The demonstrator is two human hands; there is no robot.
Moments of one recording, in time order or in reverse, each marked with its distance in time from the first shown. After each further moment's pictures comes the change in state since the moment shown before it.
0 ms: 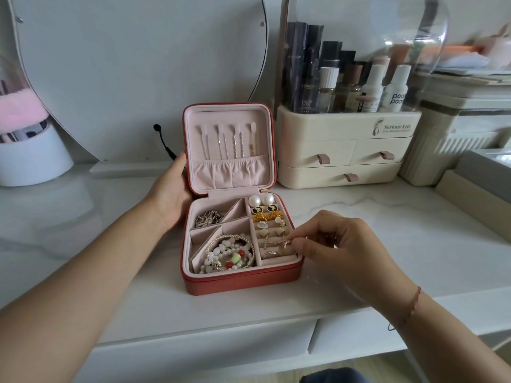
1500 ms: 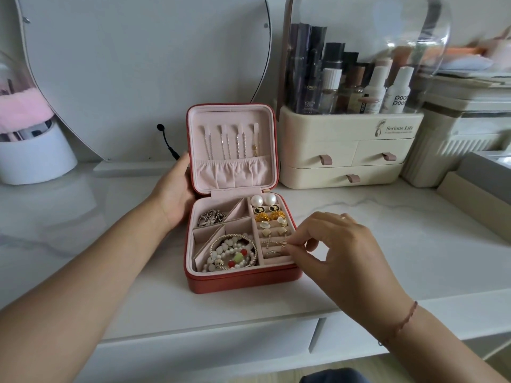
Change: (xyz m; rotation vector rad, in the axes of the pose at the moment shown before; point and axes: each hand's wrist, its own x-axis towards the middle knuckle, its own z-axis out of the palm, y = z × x) left_hand 0.007 -0.002 -0.005 -0.033 0.006 -0.050; right_hand -0.008 -0.013 0.014 -0.586 0.172 -0.359
